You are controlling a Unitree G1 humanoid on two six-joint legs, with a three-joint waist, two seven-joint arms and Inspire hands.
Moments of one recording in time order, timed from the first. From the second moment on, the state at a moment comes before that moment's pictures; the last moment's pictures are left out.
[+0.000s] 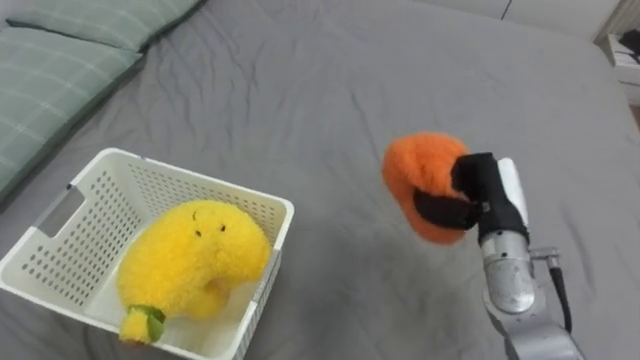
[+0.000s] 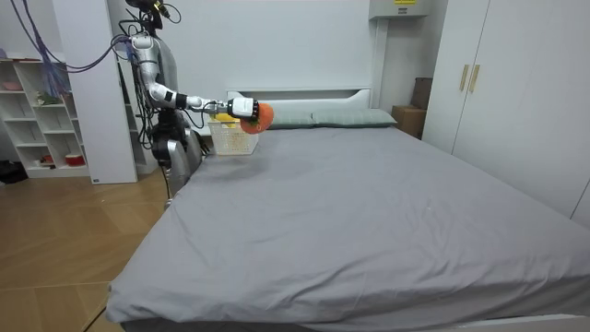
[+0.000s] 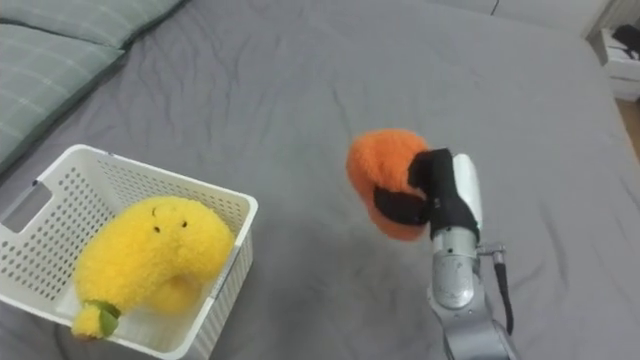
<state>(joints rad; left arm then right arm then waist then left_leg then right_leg) 0.19 0.18 0.08 1.00 -0.01 0.00 0.26 -0.08 -0.28 0.12 0.27 -0.15 -0.06 -0.32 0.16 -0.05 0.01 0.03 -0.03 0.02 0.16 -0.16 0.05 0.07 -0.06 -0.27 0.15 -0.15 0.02</state>
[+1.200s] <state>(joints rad) 0.14 0.19 0.08 1.04 0.05 0.03 0.23 -0.34 -0.26 0.46 -0.12 -0.19 0.01 -0.11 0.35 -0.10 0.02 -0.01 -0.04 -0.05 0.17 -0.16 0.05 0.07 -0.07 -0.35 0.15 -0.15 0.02</state>
